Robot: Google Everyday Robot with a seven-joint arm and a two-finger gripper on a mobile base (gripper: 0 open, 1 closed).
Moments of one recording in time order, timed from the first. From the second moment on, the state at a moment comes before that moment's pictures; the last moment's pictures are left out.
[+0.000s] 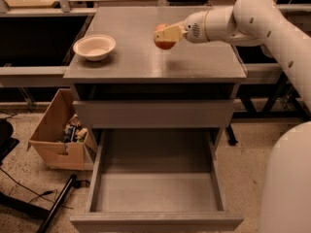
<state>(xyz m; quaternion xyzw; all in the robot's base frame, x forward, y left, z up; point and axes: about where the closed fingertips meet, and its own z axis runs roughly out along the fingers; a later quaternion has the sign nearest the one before) 0.769 -0.049 0.935 -0.33 0.75 0.32 0.48</state>
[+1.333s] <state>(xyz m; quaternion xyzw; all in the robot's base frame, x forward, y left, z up) 0.783 -0.040 0.856 -0.36 0.77 0.23 0.48</state>
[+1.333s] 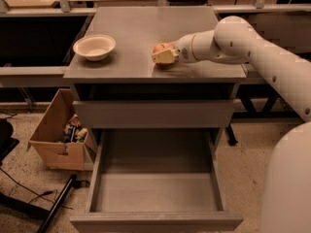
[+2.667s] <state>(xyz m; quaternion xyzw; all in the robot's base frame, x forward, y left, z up) 0.759 -0.054 0.883 -0.38 0.75 0.23 0.49</state>
